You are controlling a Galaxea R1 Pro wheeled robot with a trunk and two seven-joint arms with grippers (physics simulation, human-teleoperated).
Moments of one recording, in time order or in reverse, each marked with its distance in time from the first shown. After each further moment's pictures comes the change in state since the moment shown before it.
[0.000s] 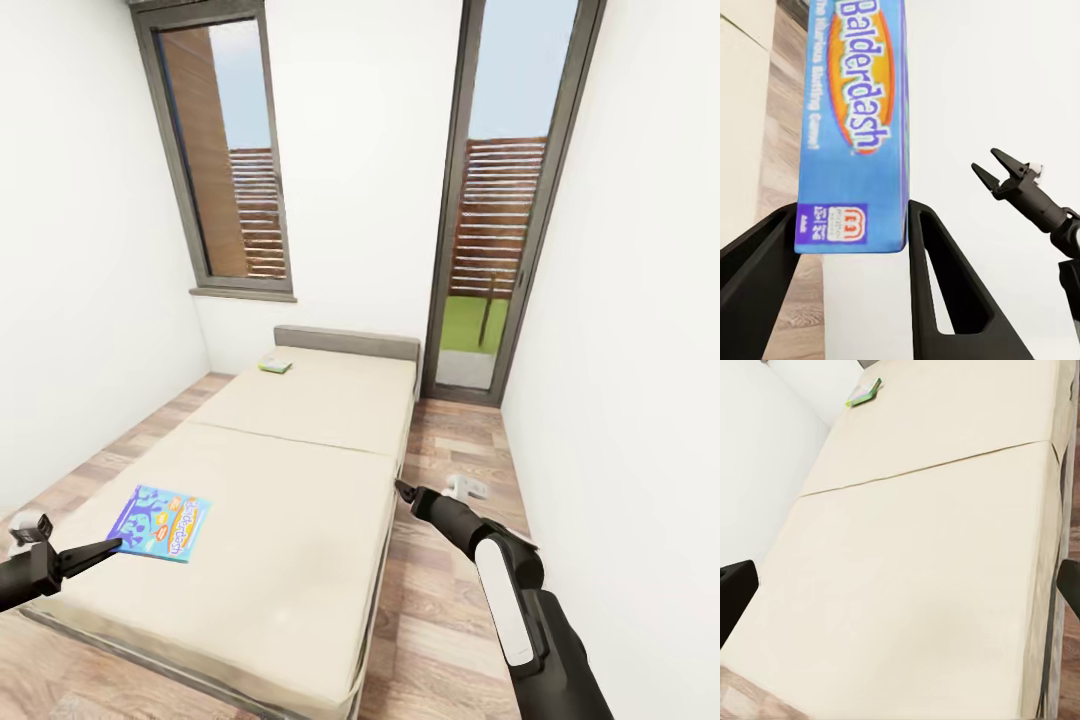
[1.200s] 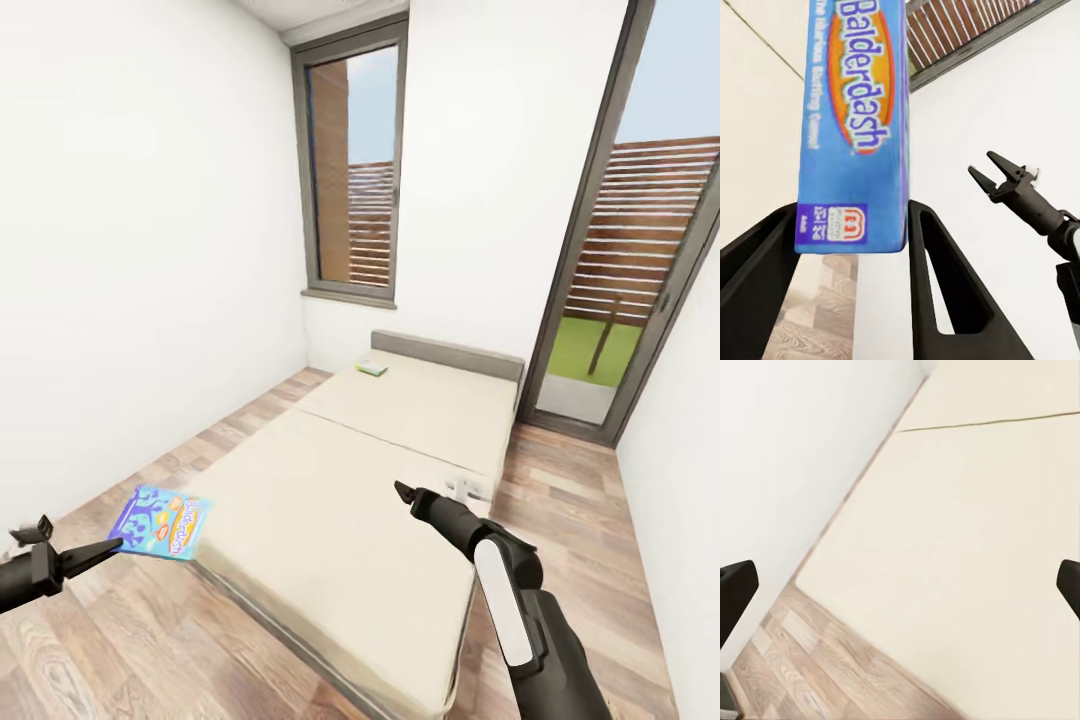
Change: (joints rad) left arm 0.001 -0.009 0.009 0.001 0.002 -0.005 0.000; right arm 0.000 0.000 0.002 0.007 -0.001 -0.002 0.000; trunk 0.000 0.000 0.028
